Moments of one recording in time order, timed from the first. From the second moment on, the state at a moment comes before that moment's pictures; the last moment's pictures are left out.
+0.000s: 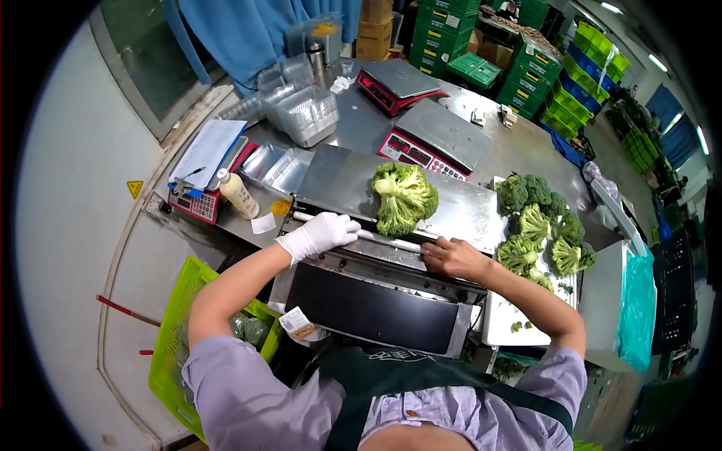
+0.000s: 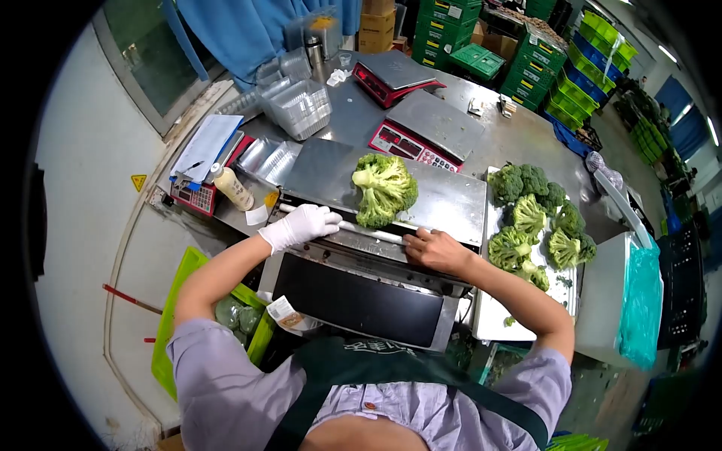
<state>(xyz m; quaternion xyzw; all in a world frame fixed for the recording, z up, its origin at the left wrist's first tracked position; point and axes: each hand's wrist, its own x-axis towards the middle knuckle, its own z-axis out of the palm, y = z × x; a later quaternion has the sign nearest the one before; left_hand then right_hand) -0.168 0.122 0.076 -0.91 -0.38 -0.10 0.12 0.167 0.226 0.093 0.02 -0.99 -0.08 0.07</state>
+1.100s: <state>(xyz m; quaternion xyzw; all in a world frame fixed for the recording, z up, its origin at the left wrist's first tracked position) -0.137 0.200 0.098 -0.75 -0.51 -0.35 -0.24 0.113 0.294 0.084 -0.28 -0.88 0.28 0.27</state>
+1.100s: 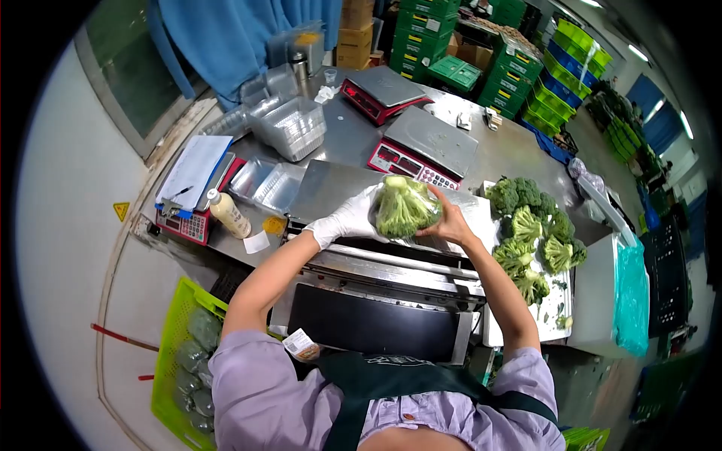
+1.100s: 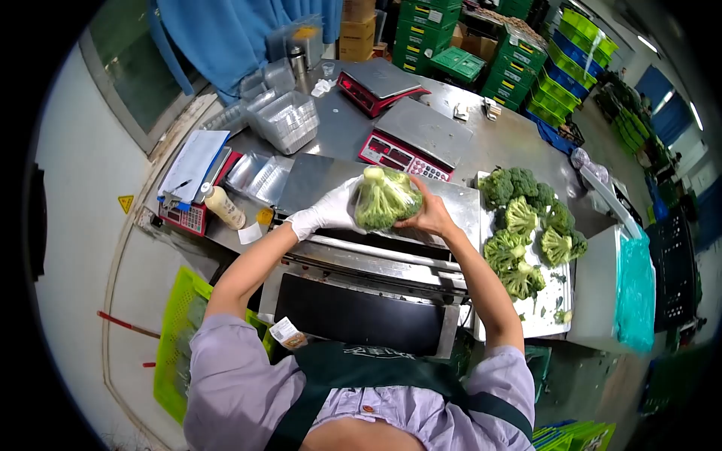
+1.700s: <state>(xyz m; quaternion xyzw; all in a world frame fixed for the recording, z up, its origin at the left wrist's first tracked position) -0.064 0.017 0.091 -0.21 -0.46 -0.12 -0.85 0.183 0.084 0.043 -0.33 -0.25 0.90 -0.16</state>
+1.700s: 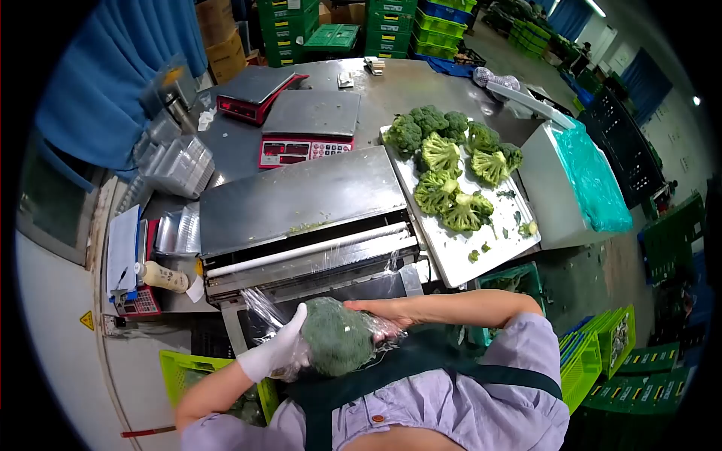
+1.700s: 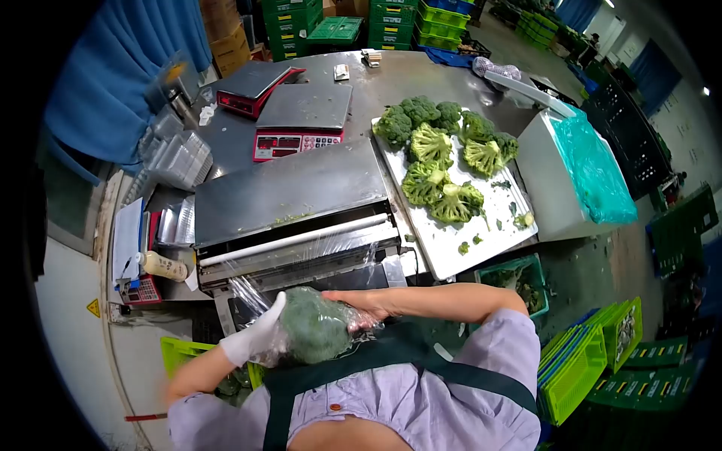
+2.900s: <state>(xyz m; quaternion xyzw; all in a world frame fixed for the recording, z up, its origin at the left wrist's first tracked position) -0.034 -0.093 -0.009 -0.52 -0.84 -0.14 0.06 0.269 0.046 0.052 -0.45 -0.08 0.83 0.33</state>
